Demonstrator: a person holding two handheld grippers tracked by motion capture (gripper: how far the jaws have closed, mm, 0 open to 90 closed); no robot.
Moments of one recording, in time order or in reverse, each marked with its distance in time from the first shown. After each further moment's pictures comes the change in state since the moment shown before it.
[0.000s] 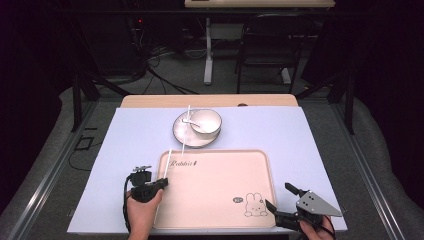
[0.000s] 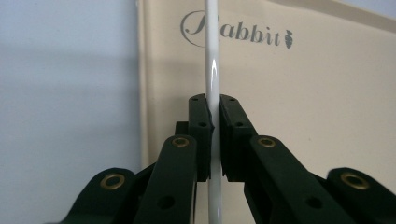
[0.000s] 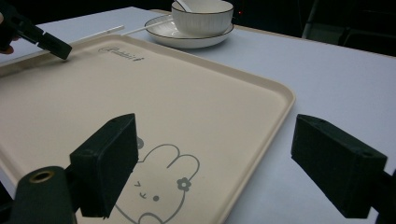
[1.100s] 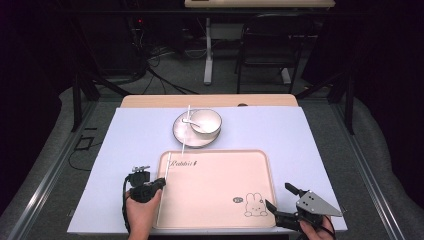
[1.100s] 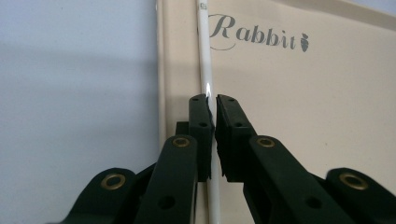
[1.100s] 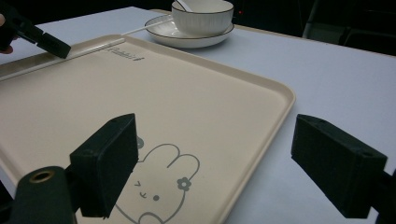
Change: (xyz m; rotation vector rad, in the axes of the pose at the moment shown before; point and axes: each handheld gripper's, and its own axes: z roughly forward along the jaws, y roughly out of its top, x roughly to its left) left arm 0.002 -0.001 0.000 -0.012 0.040 0.001; right arm -0.001 0.000 0.000 0.000 0.000 -0.004
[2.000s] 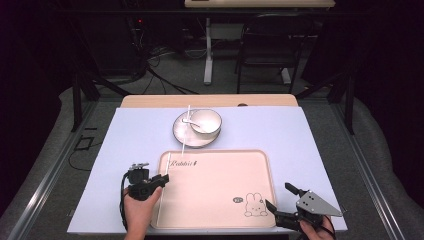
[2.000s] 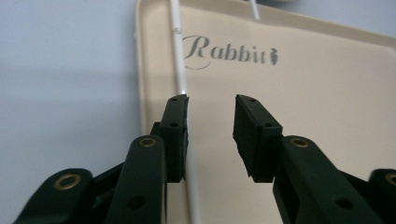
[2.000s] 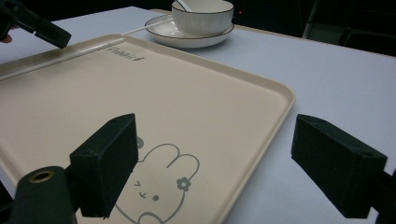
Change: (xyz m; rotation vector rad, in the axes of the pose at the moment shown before) left arm -0.004 0.011 -0.010 -0.032 -0.085 0.041; right arm 0.000 0.000 0.000 0.000 0.000 -0.003
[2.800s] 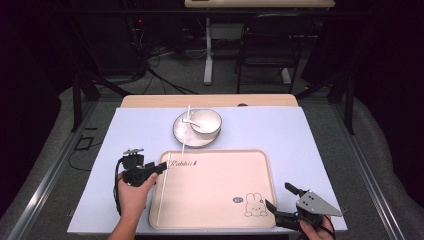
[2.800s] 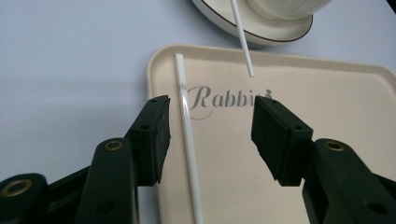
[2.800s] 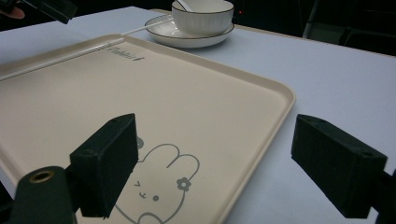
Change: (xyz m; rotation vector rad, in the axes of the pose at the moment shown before) left arm 0.006 0.042 -0.009 -0.012 0.014 0.017; right arm 0.000 0.000 0.000 0.001 0.001 0.003
